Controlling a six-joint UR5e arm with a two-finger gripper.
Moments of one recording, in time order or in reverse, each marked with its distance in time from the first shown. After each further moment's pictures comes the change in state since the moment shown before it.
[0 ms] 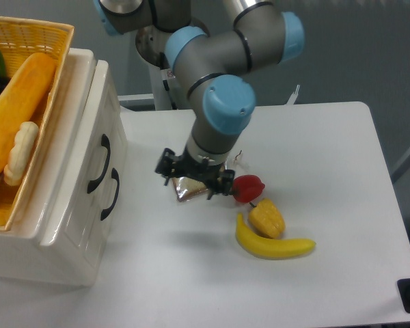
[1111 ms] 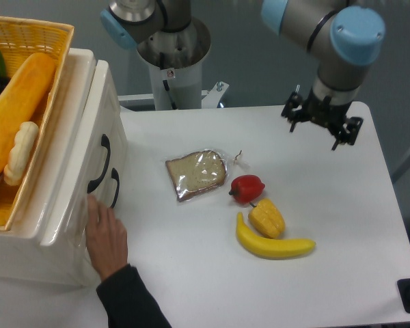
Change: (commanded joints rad) arm 0.396 0.120 -0.030 -0.049 0.137 0.816
